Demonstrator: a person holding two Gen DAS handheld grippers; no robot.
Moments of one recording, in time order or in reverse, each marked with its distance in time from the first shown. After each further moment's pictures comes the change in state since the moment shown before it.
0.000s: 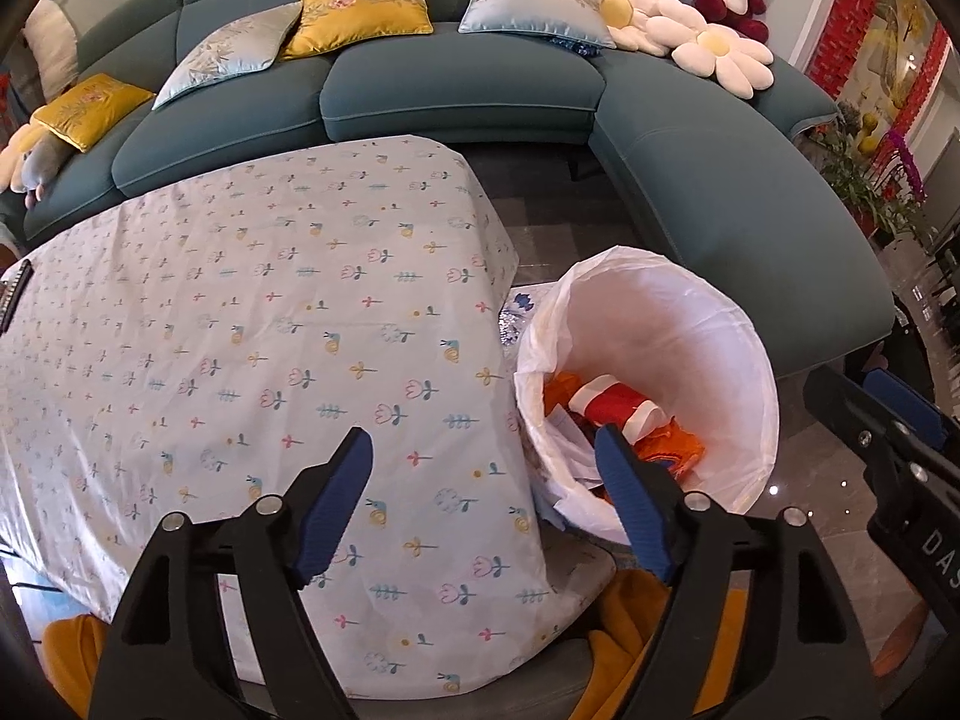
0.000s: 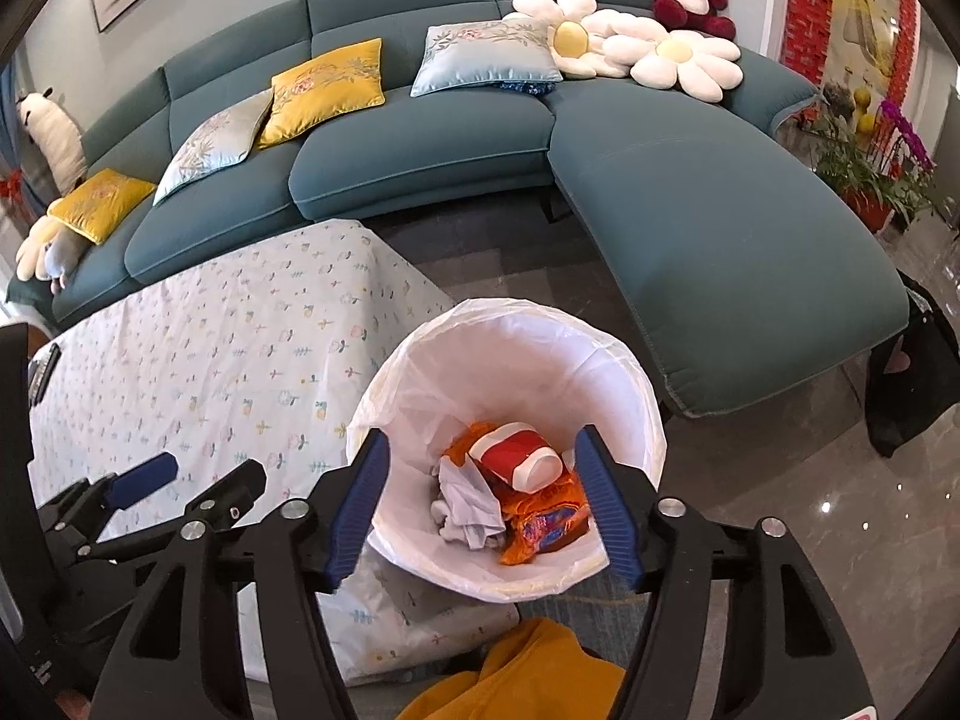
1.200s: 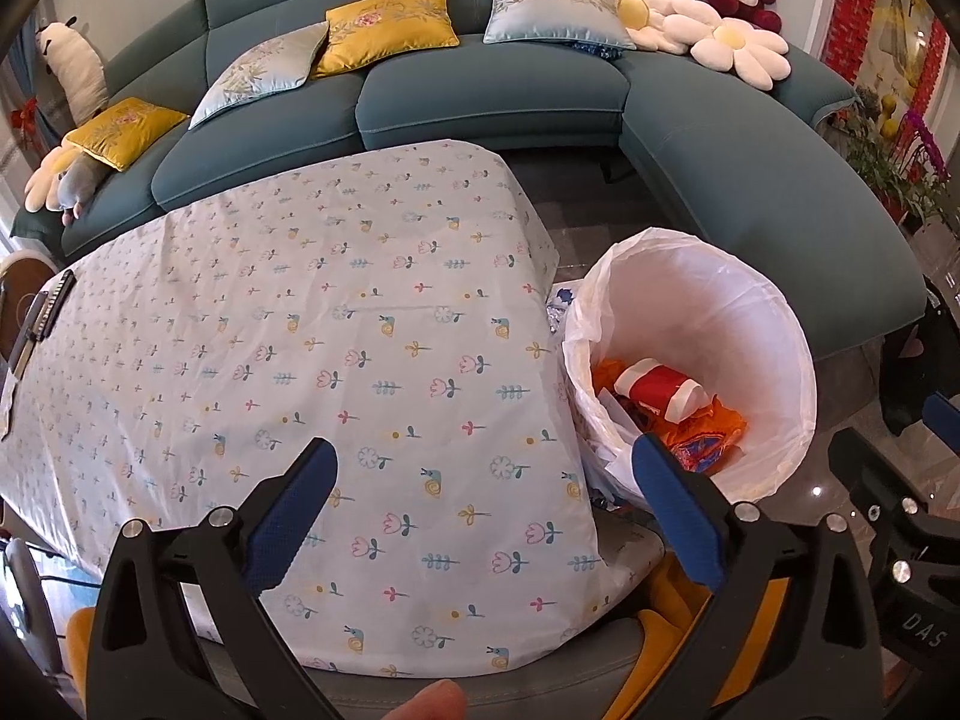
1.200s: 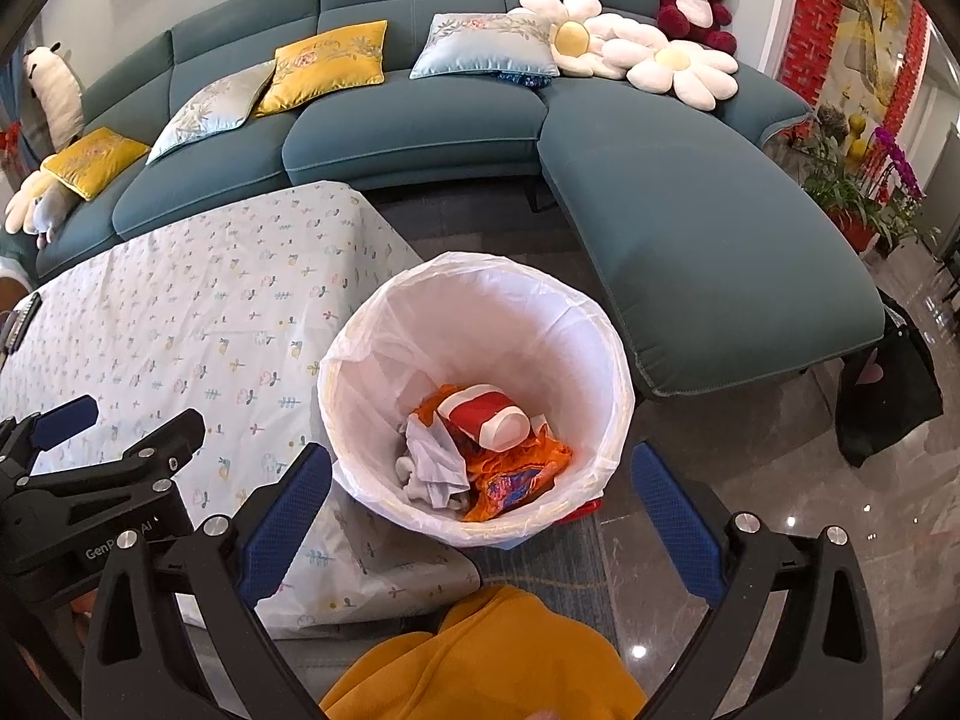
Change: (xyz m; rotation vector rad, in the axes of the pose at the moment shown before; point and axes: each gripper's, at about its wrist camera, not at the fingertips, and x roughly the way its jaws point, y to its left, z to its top) left arm -0.014 0.003 -0.025 0.030 -0.028 0.104; right arm -0.008 0.002 -0.041 -0.065 0.012 -0.068
